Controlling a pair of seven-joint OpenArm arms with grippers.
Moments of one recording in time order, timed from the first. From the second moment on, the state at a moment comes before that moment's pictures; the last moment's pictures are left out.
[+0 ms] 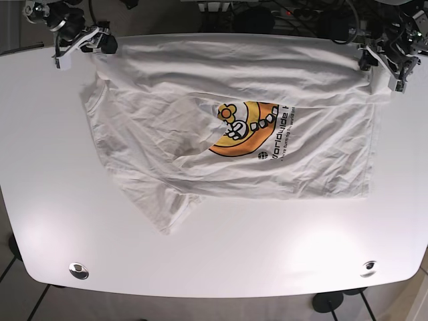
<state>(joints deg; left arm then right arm) 27.1 -20.2 -42.8 94.1 -27.2 -40.2 53.1 -41.1 14.3 34.9 105.3 49.8 23.8 -52.7</state>
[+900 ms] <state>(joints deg) 23.4 -22.1 -39.4 87.5 -23.0 -40.5 51.7 -33.0 14.4 30.3 93.6 50.9 32.0 -52.5</state>
